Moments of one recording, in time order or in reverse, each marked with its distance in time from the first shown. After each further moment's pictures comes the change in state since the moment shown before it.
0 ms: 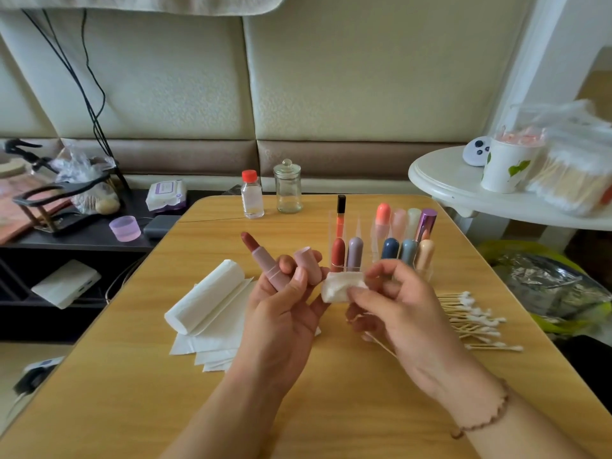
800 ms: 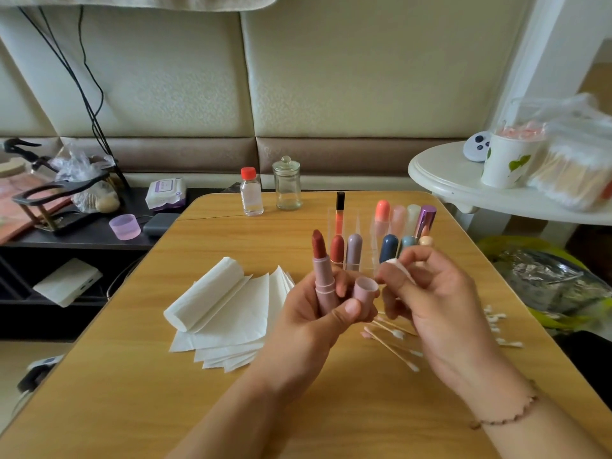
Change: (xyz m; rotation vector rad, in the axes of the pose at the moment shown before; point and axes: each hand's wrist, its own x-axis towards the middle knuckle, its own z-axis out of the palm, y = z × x) left_hand -0.010 -0.014 0.002 0.406 -0.377 0.044; right_hand -0.006 -0.013 -0.015 0.073 0.094 -0.128
